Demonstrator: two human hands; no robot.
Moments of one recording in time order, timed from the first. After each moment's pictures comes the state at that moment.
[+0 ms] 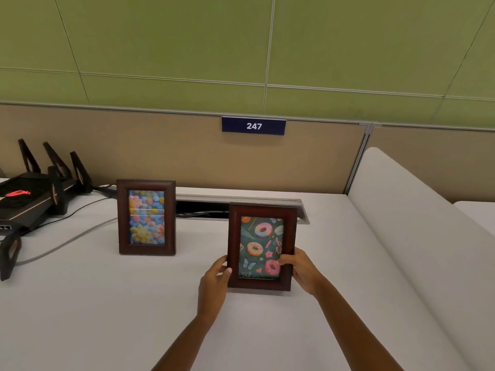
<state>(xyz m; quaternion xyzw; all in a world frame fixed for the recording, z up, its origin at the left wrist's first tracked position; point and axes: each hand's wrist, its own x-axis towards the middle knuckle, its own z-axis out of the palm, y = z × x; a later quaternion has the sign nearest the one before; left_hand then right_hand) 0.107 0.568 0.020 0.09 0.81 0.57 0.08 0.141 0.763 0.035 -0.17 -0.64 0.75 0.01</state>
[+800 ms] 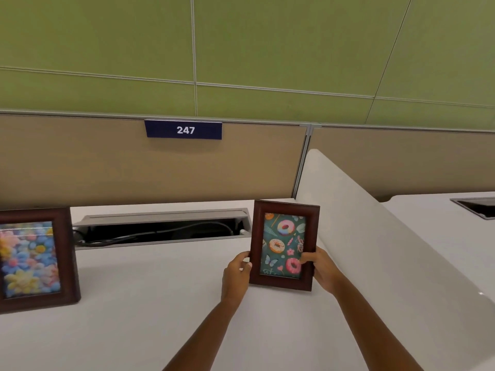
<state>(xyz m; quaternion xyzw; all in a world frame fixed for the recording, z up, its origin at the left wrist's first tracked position) 0.099 0.769 0.020 0.18 0.78 0.58 0.18 0.182 0.942 0.042 -0.29 -0.61 0.73 0.11</state>
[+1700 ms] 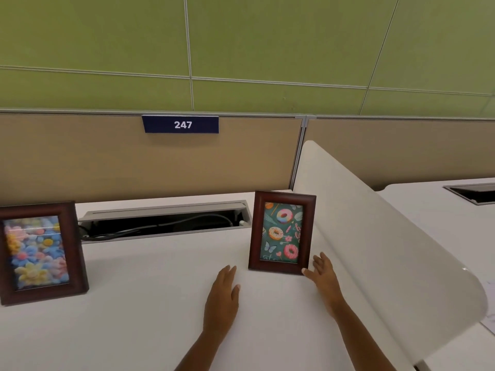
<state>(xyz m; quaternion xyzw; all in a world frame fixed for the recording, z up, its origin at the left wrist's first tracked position) 0.122 0.714 -0.030 0.27 0.88 0.38 0.08 0.230 0.914 -0.002 -0.36 -0.63 0.65 0.23</state>
